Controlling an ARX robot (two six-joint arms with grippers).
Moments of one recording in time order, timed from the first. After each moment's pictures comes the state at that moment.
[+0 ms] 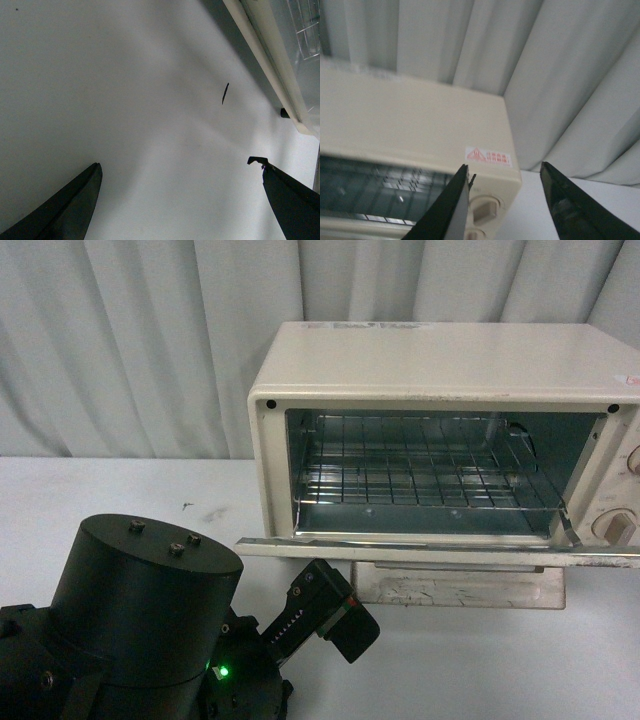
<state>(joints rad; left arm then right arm) -0.57 2.02 0.58 0.77 0.05 -1.15 0.17 1.18 0.38 0.80 0.19 -0.24</state>
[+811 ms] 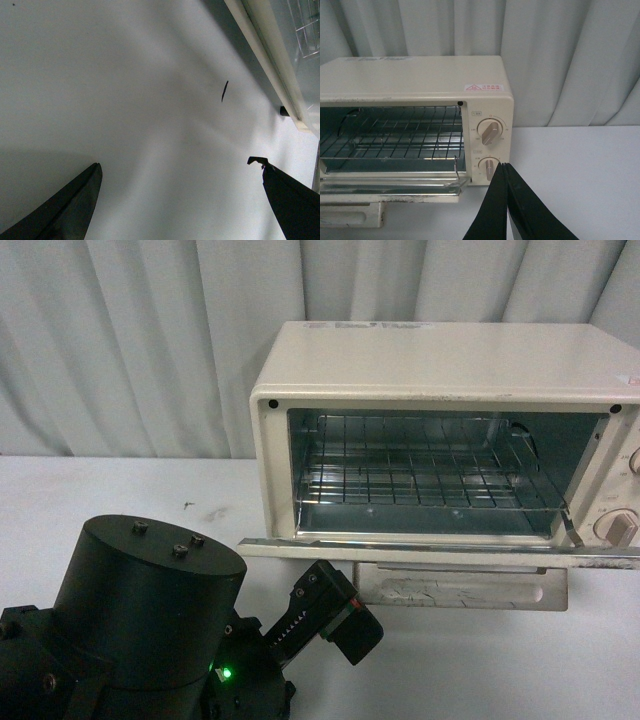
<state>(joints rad) -0.57 2.02 0.58 0.77 0.05 -1.15 0.00 0.63 0.01 0.59 0.00 -0.02</state>
